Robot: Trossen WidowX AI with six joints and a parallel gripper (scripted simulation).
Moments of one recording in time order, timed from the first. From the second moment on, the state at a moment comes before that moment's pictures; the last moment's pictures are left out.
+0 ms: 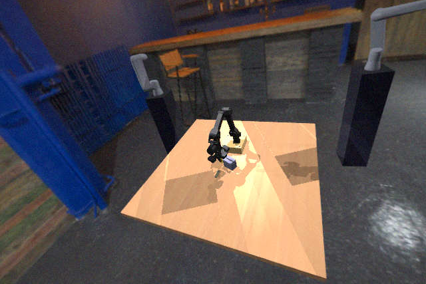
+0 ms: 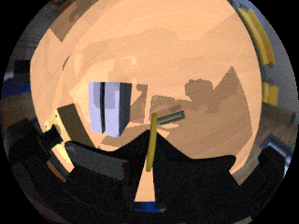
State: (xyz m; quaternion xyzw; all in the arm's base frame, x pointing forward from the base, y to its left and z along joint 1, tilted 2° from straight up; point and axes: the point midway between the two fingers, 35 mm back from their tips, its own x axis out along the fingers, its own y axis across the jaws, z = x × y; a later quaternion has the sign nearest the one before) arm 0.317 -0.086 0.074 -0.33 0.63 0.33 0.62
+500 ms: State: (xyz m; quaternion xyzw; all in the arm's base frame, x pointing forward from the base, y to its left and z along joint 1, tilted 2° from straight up) arm 0.289 -0.059 0.073 -0.33 0.64 0.33 0.62
